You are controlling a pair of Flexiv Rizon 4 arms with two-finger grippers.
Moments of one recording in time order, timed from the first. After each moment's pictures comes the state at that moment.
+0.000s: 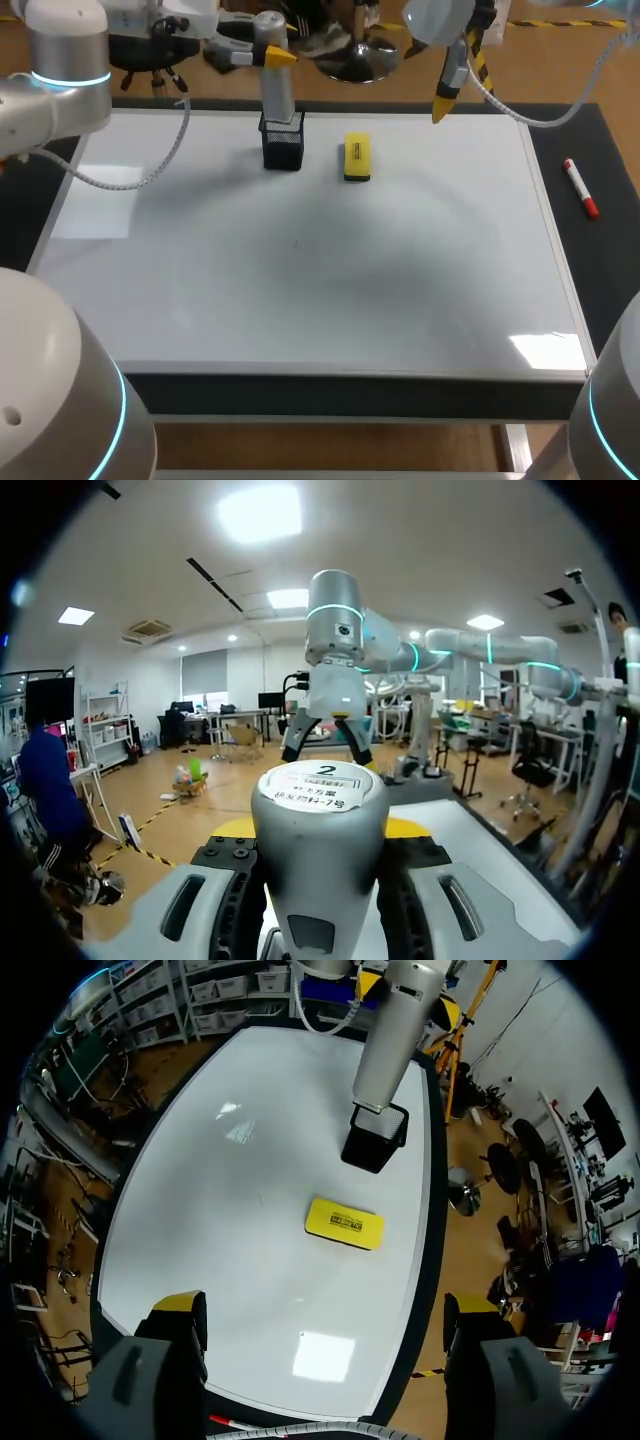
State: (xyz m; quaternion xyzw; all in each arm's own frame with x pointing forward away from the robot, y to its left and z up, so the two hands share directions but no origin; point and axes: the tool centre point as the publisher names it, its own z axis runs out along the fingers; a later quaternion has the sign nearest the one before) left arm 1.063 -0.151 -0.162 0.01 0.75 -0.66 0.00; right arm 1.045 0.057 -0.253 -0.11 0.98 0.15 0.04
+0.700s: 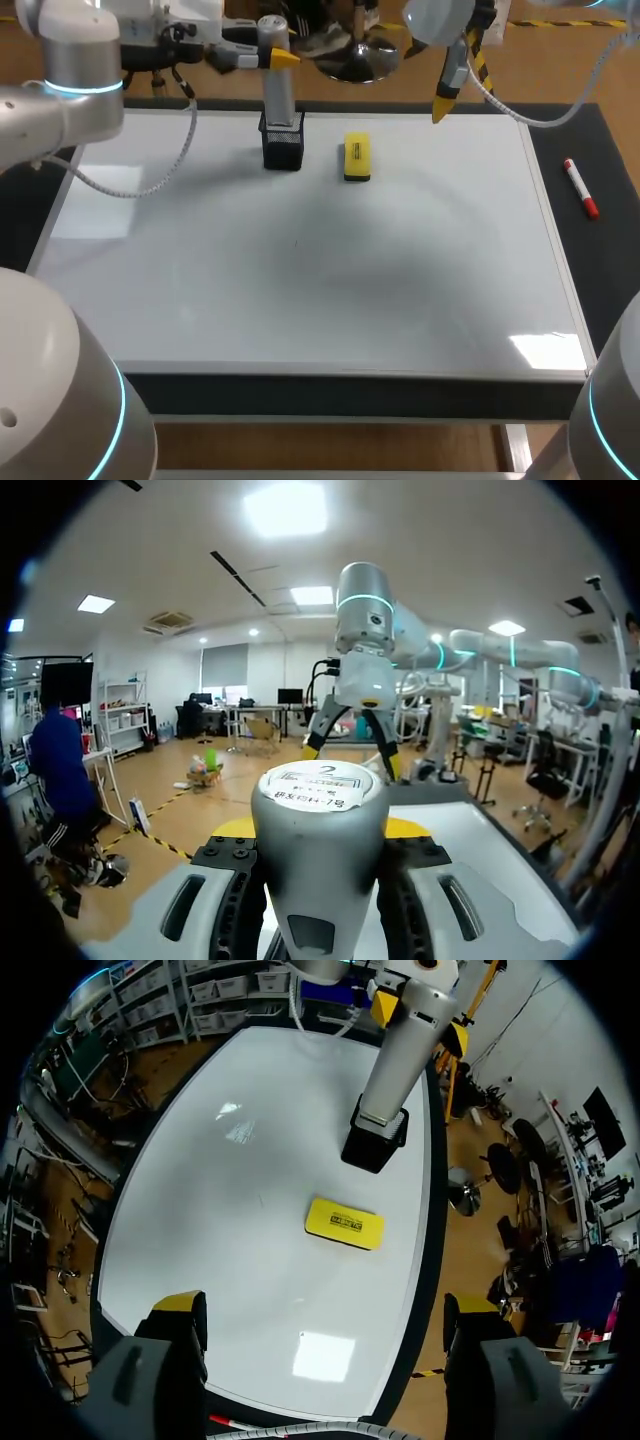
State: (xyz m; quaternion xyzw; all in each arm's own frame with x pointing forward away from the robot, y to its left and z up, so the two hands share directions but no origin) left arm 1.082 -0.152 -0.181 -0.03 0.75 -0.66 0.02; right arm 1.045 0.057 -0.253 -0.11 0.98 0.15 0.04
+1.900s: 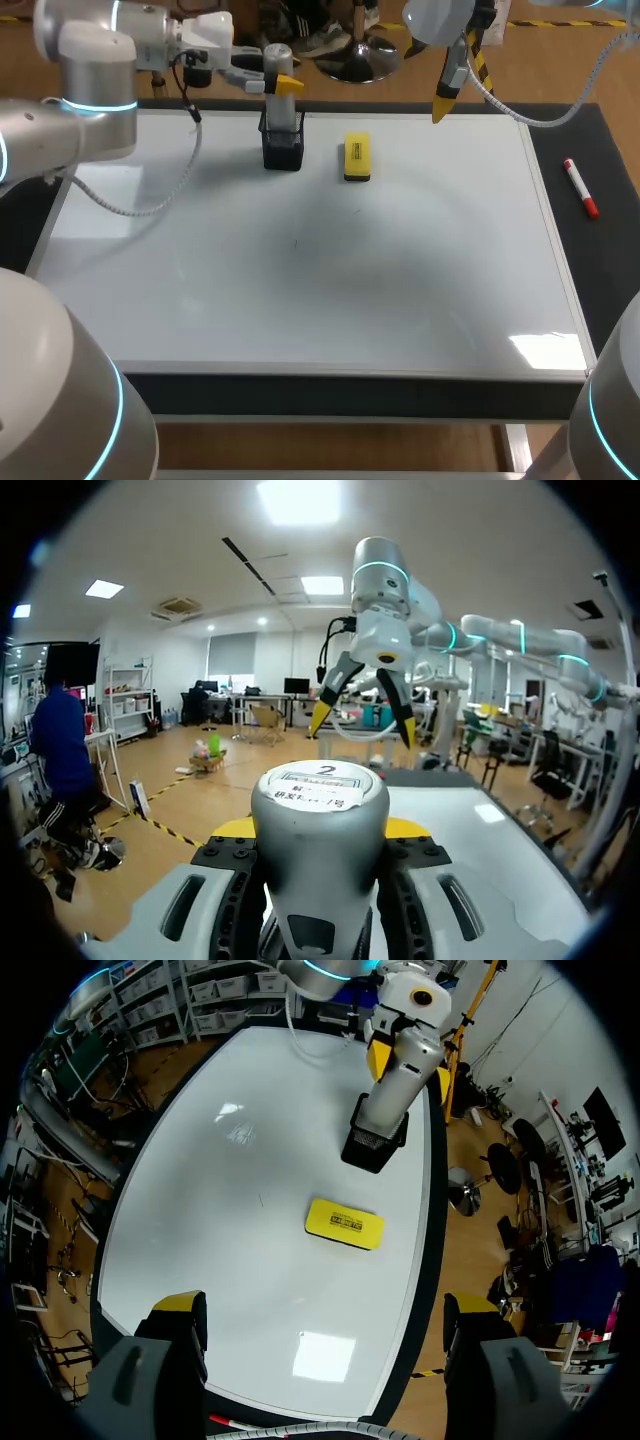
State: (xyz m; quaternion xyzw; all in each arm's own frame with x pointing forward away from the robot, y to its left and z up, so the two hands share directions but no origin) left arm 1.093 -0.156 -0.240 -0.05 0.76 -0.64 0.01; right arm 1.045 0.057 -0.253 -0.11 0.98 0.15 0.04
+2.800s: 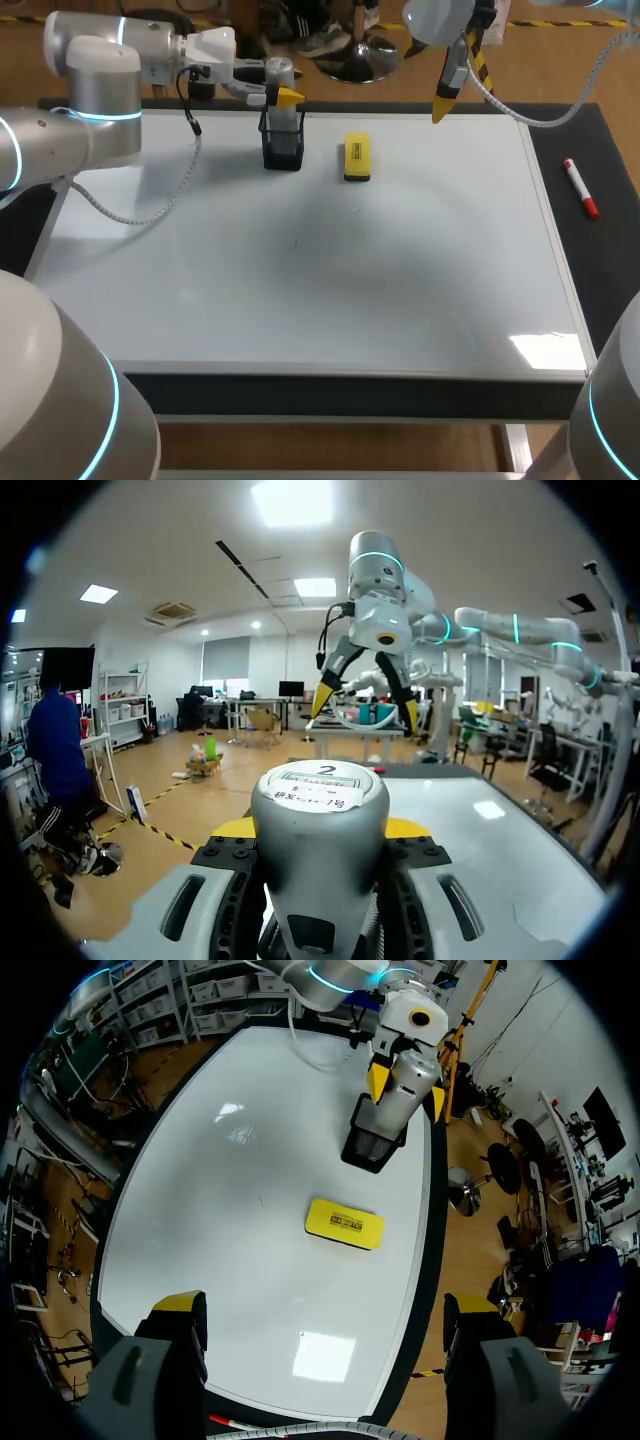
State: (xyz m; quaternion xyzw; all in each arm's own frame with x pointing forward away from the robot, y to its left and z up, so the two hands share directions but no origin) left arm 1.100 -0.157 -0.268 -0.03 0.76 -0.65 0.01; right arm 1.045 0.057 -0.253 -0.11 0.98 0.15 0.04
